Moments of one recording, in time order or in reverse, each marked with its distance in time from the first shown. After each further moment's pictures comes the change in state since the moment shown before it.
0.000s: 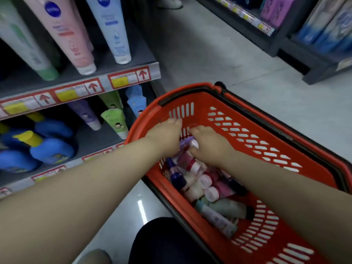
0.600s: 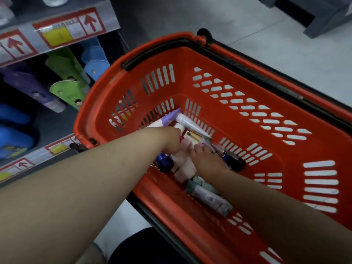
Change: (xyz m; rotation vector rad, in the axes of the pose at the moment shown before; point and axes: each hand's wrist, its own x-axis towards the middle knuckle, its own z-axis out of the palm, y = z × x) left_hand 0.058 0.034 0.101 0.033 -0.498 0.003; right_hand -0.039 0.060 0.156 -0.202 -0.390 0.151
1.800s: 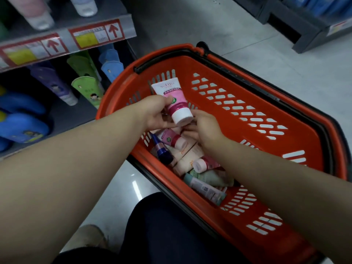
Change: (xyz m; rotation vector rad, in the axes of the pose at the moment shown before) left_hand -0.063 -0.011 -0.041 -1.793 0.160 -0.111; right_hand -0.050 -0.034 -0.127 1.836 0.266 0.313
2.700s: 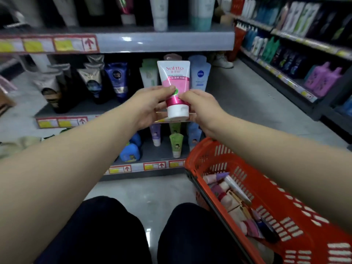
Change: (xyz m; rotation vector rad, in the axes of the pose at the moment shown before) left_hand -0.248 0.107 -0.146 -0.155 0.202 0.723; right_hand -0.158 -0.163 0.192 -0.185 -0.590 -0.565
